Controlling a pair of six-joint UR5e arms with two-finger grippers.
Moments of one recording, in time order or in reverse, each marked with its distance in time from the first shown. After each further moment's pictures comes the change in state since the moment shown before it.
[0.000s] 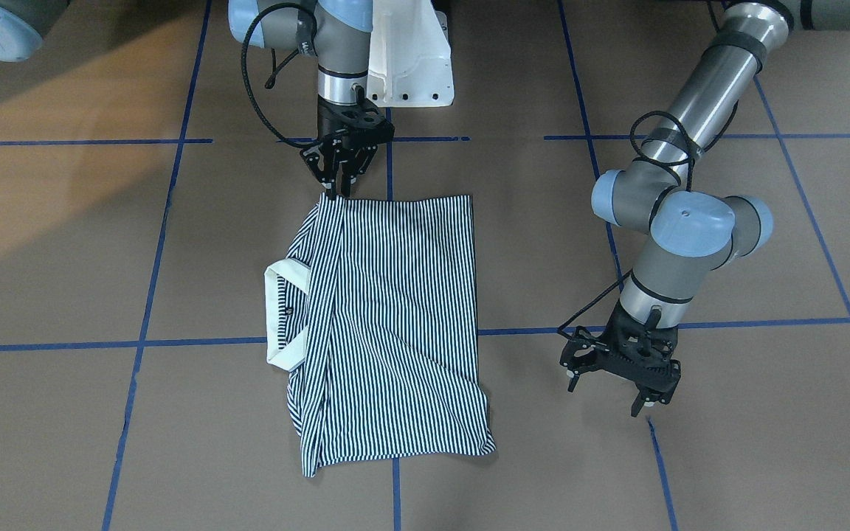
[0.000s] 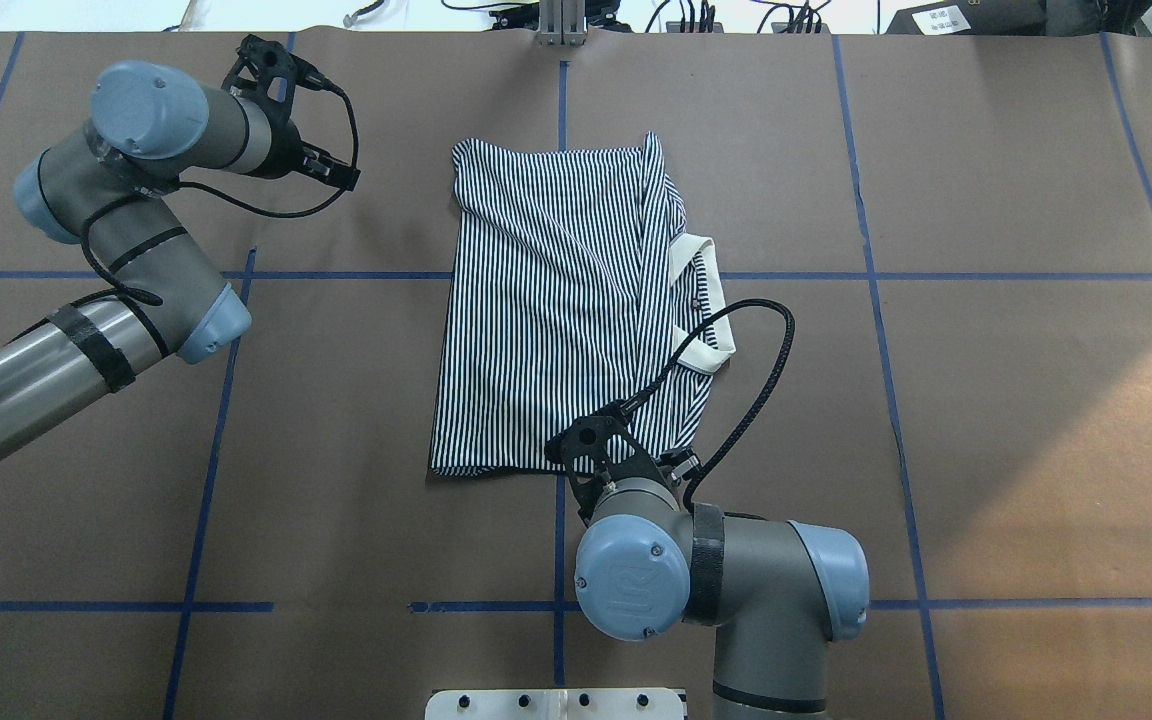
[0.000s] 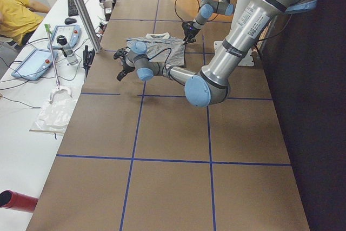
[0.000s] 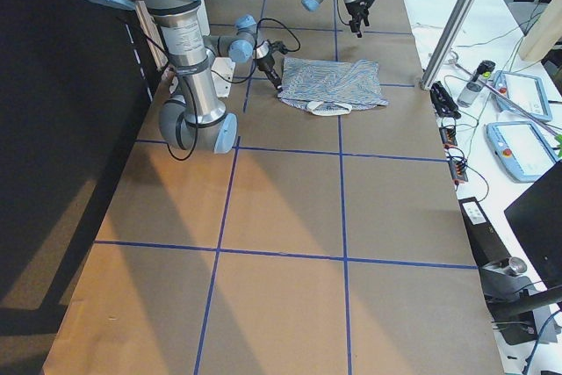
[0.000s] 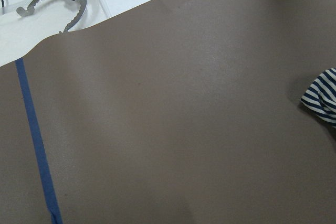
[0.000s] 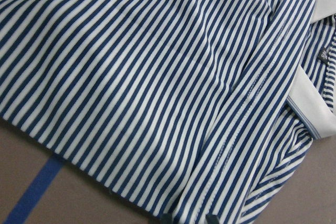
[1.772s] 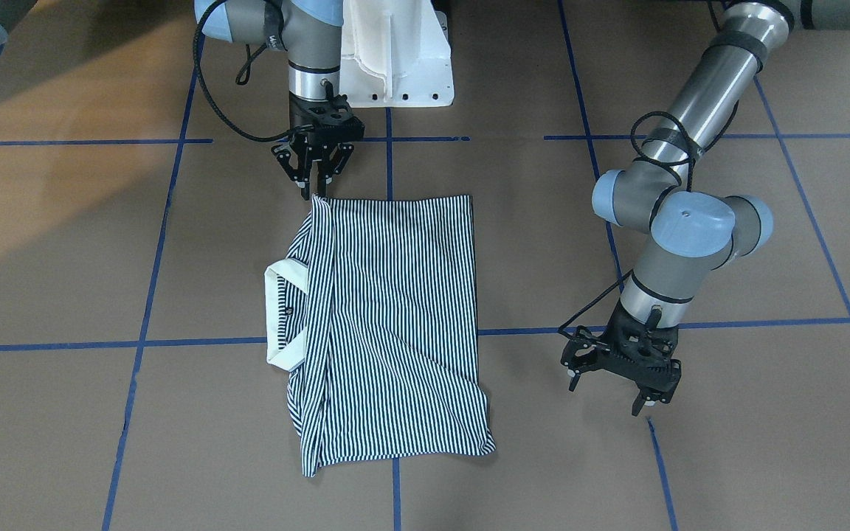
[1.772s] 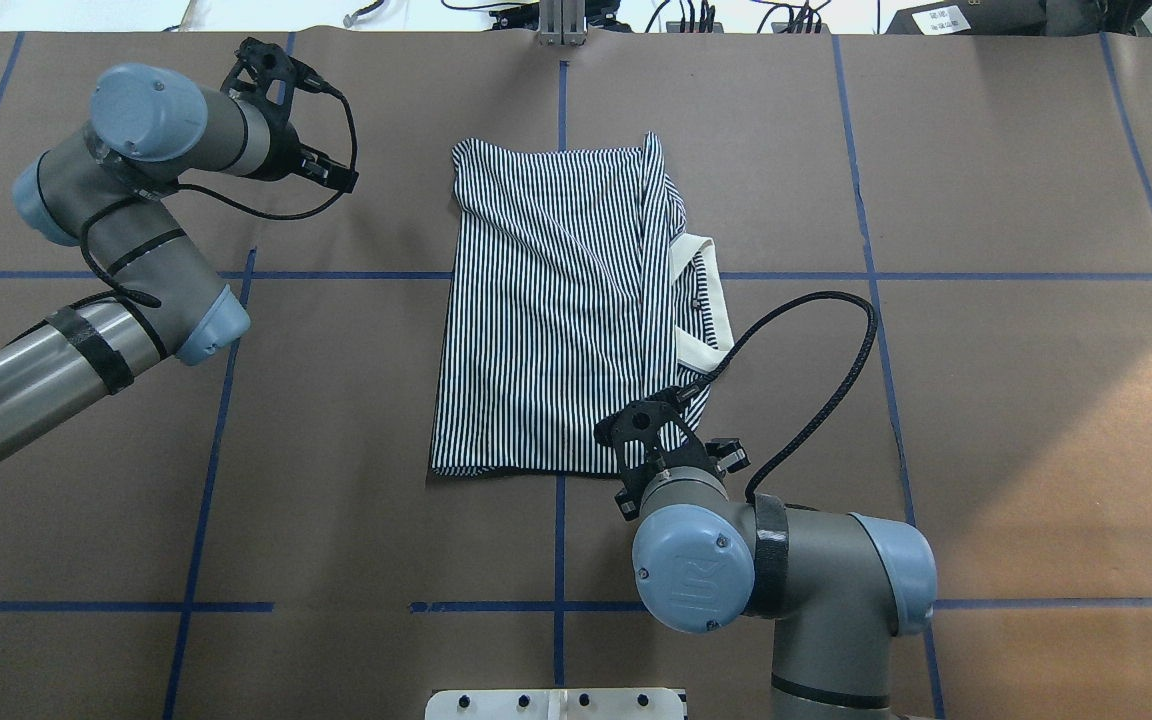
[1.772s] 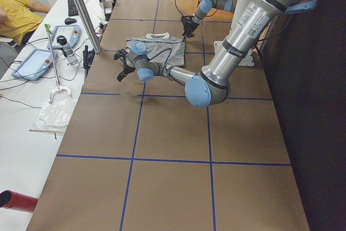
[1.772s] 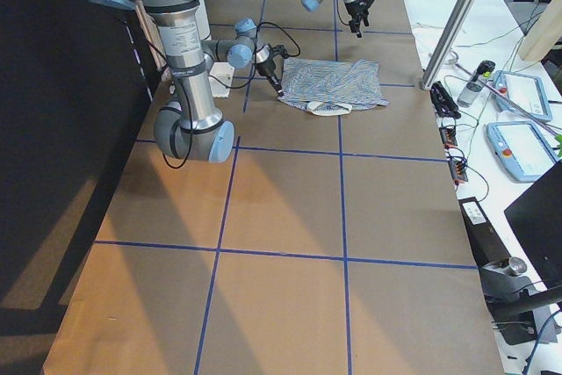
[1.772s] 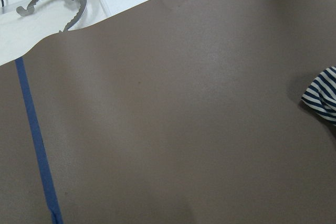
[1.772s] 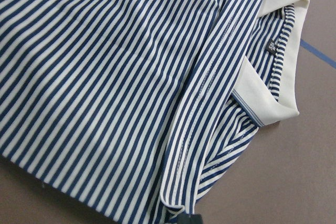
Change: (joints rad) left arm 0.002 0.004 0.000 0.000 0.000 0.002; right arm 0.021 -0.085 0.093 0.003 -0.001 0.074
